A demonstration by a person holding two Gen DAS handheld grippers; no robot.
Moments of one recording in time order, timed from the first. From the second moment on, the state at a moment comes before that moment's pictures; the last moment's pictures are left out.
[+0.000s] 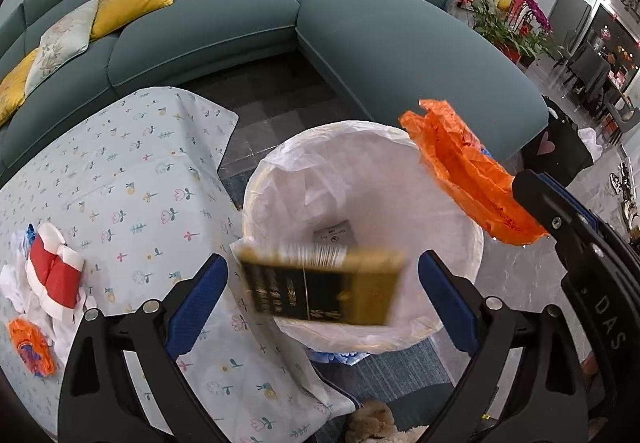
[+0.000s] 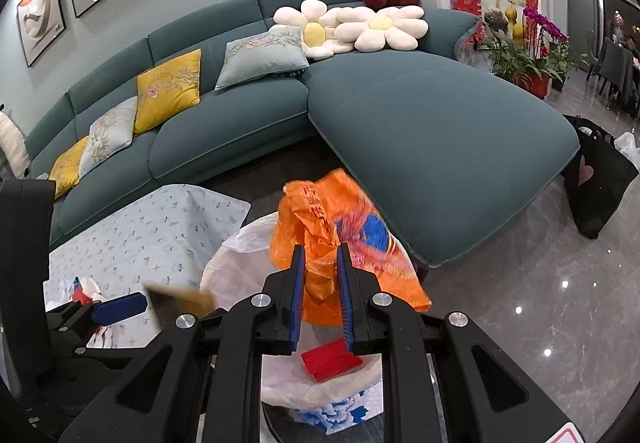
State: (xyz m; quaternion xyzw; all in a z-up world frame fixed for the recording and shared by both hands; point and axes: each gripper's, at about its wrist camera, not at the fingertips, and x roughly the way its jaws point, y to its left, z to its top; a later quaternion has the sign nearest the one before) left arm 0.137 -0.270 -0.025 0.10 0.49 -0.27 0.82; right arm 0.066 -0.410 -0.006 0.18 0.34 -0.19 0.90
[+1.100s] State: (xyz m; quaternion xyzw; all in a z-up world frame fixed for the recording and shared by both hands) left arm 0.146 -0.160 0.003 0.05 0.48 -0.20 0.85; right arm 0.075 -0.333 0.030 0.15 0.34 -0.16 0.92
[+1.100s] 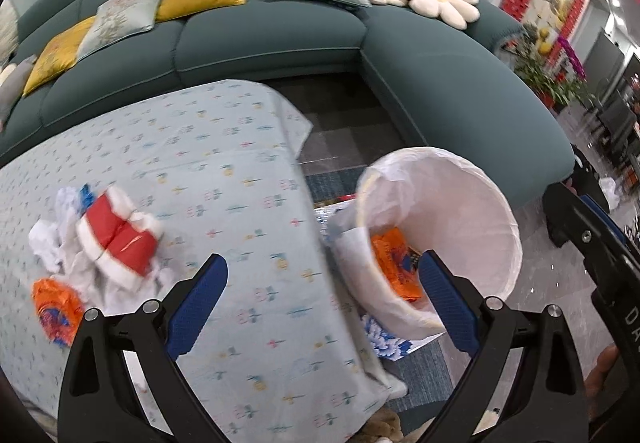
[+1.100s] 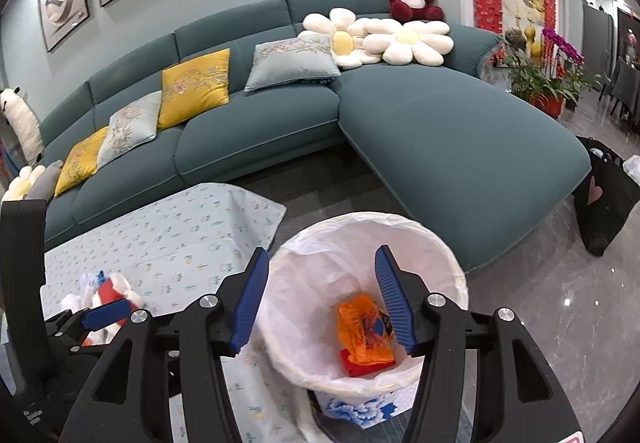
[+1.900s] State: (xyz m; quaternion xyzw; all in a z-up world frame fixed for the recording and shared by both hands) left arm 0.137 0.089 -0.021 -0.01 0.49 -0.03 0.87; right arm 0.094 -0.144 0.016 0.07 0.40 -0.04 0.91
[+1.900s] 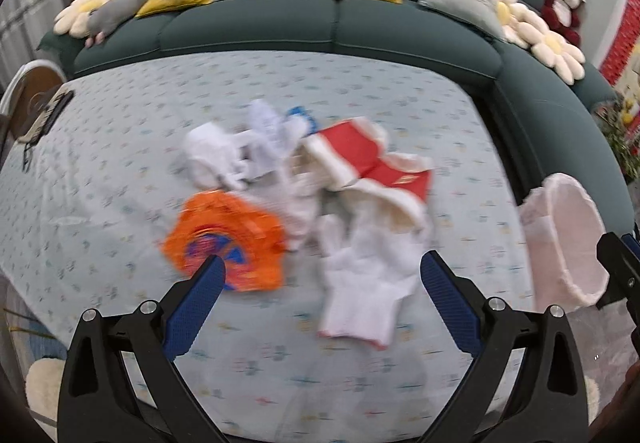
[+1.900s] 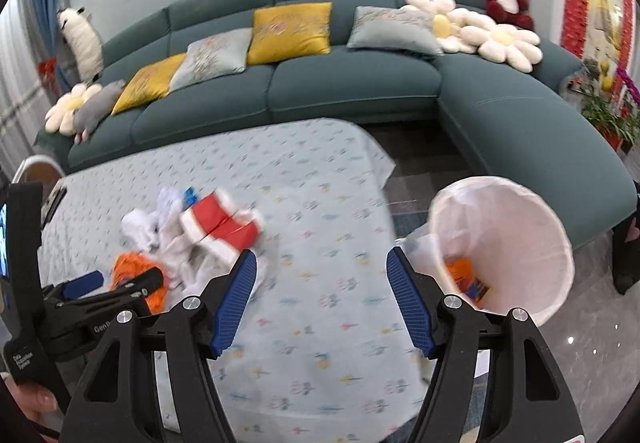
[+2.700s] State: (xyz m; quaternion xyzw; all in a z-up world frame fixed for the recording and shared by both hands) left arm 0.180 0.202 -0.089 -0.02 0.53 0.01 0.85; right arm 0.144 -0.029 -0.105 0.08 0.53 0.00 0.84
